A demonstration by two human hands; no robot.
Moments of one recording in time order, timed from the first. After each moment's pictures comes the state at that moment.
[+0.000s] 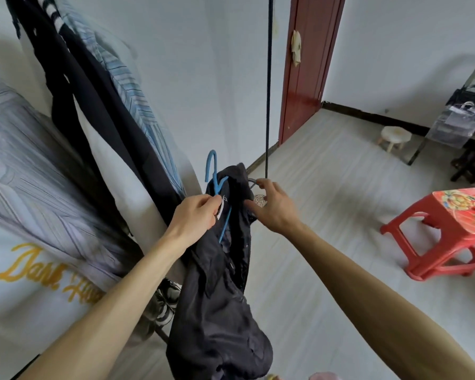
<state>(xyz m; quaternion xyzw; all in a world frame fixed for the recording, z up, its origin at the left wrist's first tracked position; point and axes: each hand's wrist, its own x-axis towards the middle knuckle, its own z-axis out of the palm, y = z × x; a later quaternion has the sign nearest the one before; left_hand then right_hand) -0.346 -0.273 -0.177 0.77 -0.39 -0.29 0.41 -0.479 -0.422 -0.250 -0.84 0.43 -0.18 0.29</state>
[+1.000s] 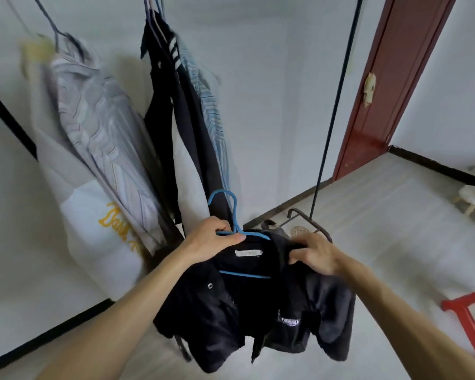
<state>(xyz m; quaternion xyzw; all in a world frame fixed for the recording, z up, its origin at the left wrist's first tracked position) -0.308 -0.224 -0.202 0.83 -0.41 -0.22 0.32 -0.506 -0.404 -0.207 -0.88 0.25 0.03 0.40</state>
